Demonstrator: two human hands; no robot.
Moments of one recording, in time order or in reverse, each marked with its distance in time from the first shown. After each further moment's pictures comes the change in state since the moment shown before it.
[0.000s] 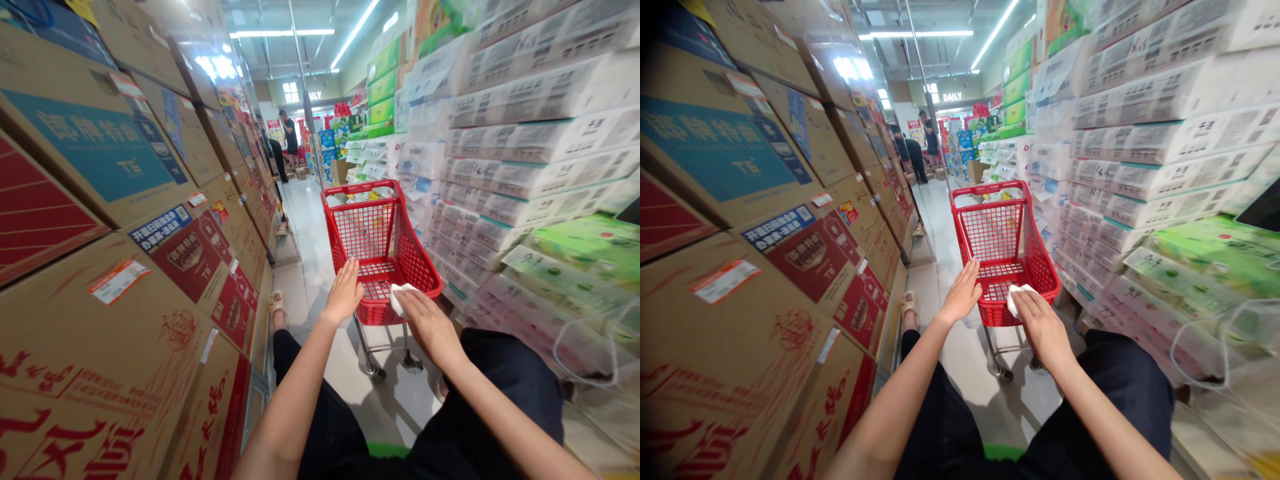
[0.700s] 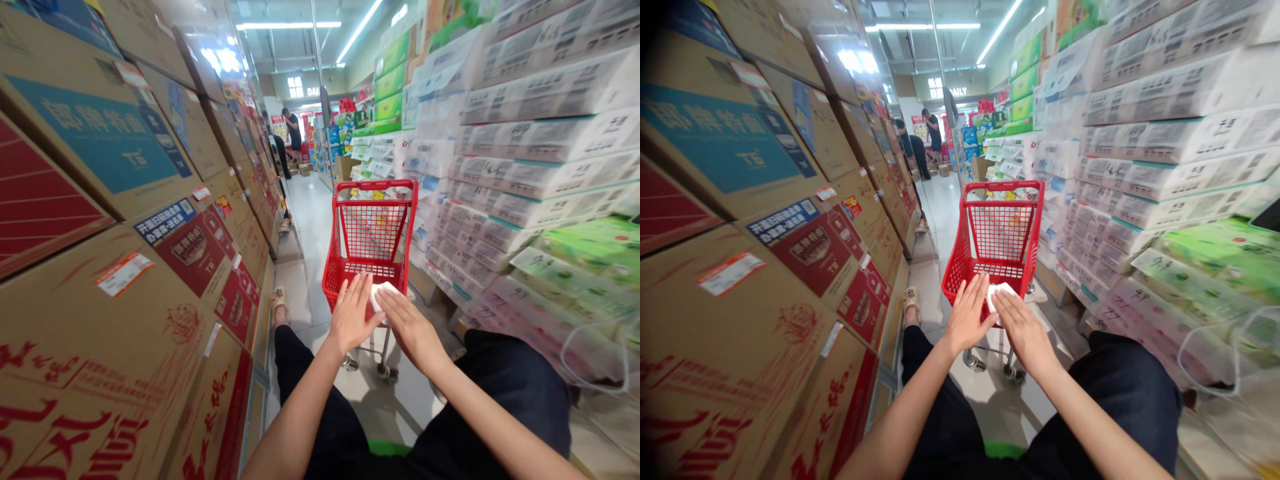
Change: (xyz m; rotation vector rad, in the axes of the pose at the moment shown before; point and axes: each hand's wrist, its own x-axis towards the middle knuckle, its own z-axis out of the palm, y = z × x) left_hand -0.058 0.021 0.008 0.092 0.092 0.136; right_hand 0.017 -0.037 0.009 0.074 -0.025 -0.139
